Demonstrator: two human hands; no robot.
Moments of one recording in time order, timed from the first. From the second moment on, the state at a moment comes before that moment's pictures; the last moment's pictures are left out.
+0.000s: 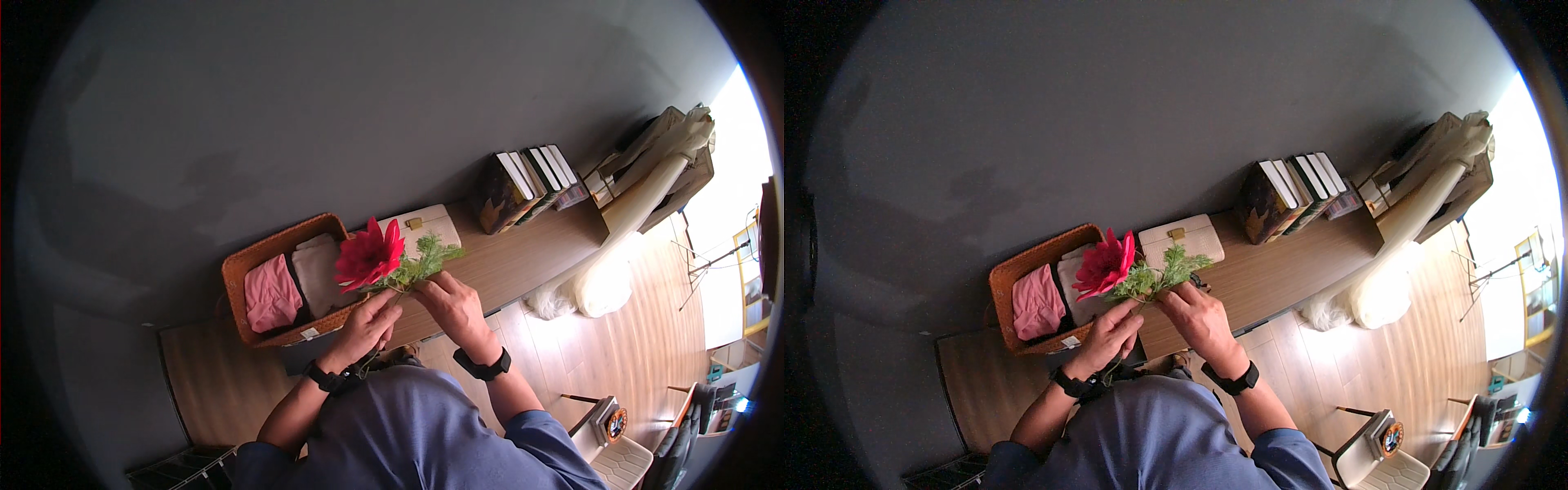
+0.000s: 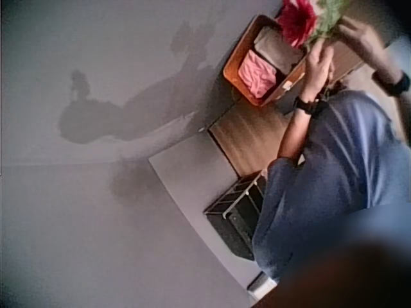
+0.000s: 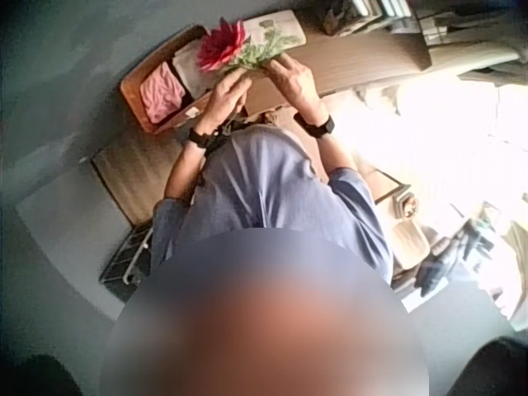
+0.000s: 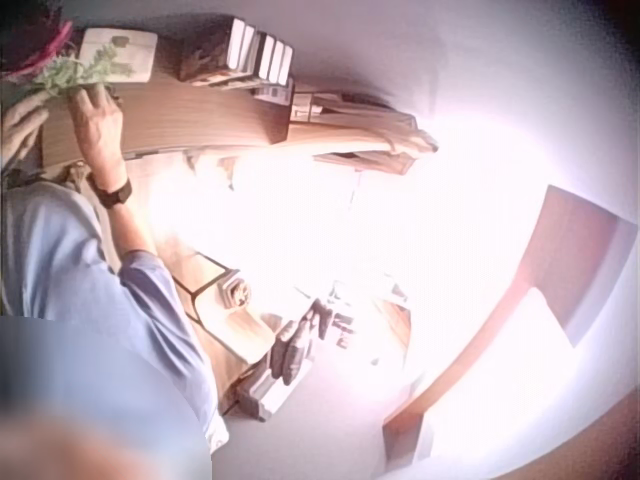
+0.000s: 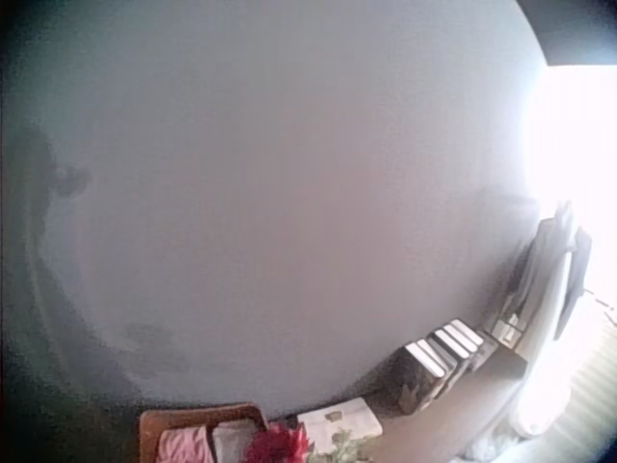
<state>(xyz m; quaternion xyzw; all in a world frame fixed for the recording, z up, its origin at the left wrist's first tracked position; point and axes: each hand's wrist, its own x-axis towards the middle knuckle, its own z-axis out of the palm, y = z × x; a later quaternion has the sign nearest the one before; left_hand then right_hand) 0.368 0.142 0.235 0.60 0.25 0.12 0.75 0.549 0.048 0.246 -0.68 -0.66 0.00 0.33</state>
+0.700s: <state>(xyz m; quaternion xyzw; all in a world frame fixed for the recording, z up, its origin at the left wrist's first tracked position) 0.373 0.146 0.229 0.59 0.24 0.14 0.76 0.532 0.045 0.245 -0.64 -0.71 0.03 0.29</state>
